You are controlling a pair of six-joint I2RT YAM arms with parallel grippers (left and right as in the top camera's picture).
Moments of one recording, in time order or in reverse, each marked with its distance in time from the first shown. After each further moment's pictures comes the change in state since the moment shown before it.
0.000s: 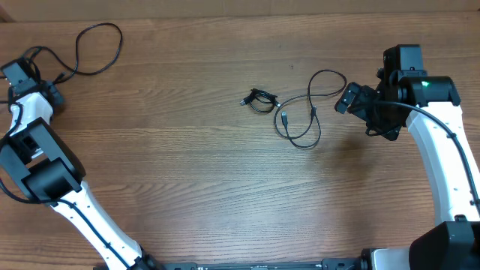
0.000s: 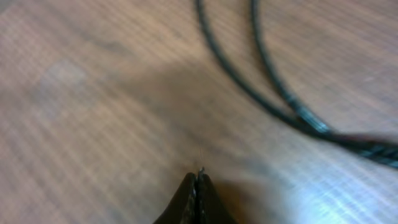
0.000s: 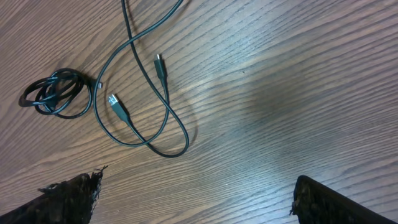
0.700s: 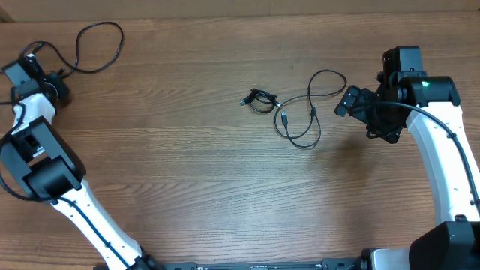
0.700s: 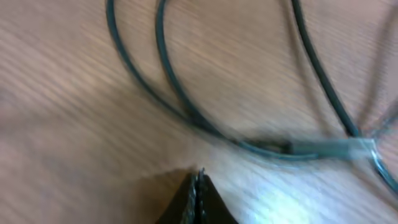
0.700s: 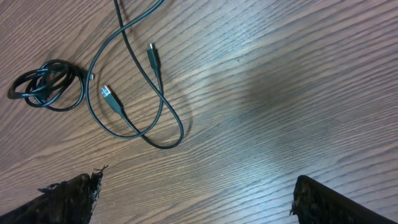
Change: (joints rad) left arm -0.001 0.015 0.006 0.074 0.233 -0.024; right arm 0.000 0.000 0.000 -0.036 0.000 0.000
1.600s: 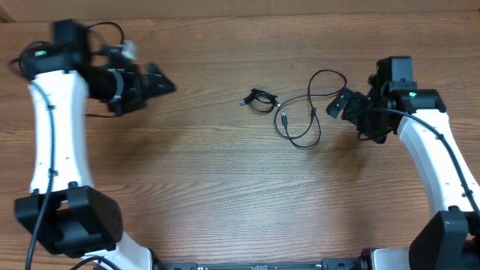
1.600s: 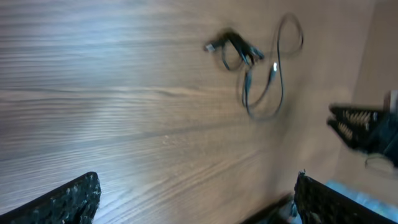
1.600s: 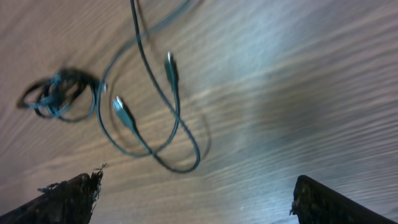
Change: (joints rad) left arm -0.412 -0.637 -0.017 -1.204 0.608 0.013; right arm 0.000 0.002 -0.179 0.263 -0.093 -0.001
